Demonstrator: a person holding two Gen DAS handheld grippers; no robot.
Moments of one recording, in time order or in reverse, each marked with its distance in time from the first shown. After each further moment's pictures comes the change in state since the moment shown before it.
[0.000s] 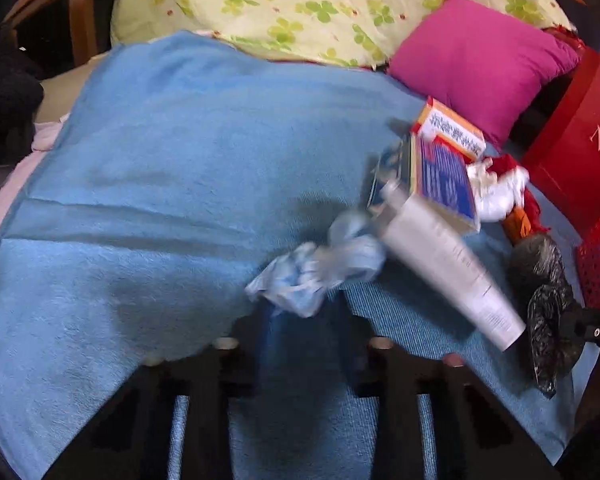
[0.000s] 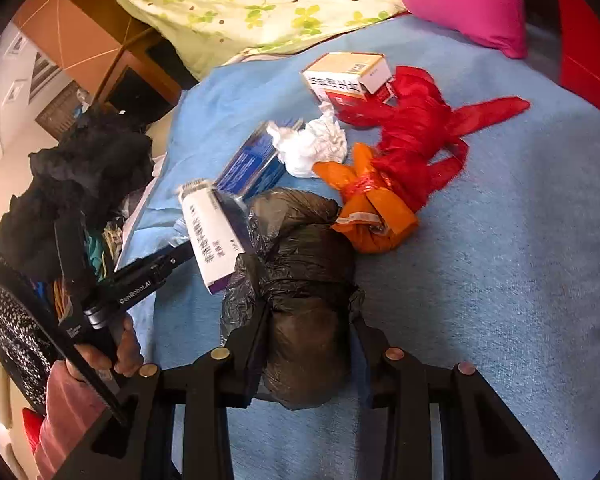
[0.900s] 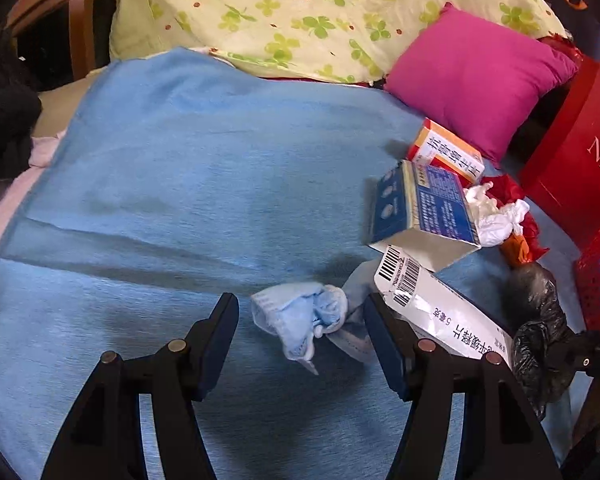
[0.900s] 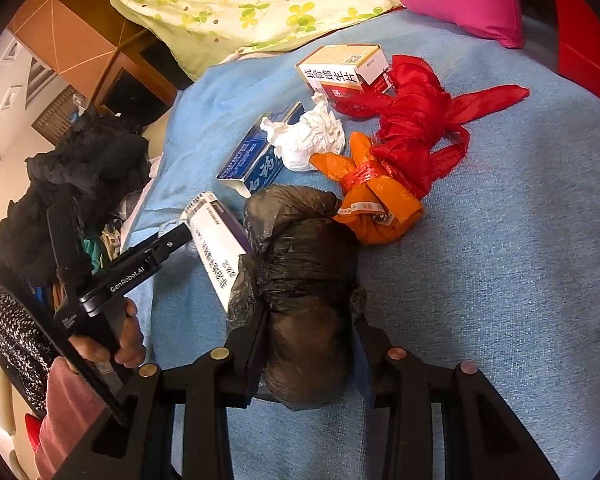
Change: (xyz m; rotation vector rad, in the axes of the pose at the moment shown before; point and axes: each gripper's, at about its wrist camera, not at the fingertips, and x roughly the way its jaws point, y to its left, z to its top) left arm 0.000 -0.001 0.013 0.005 -0.070 -0.017; right arm 0.010 0.004 -0.003 0.017 0.002 -0.005
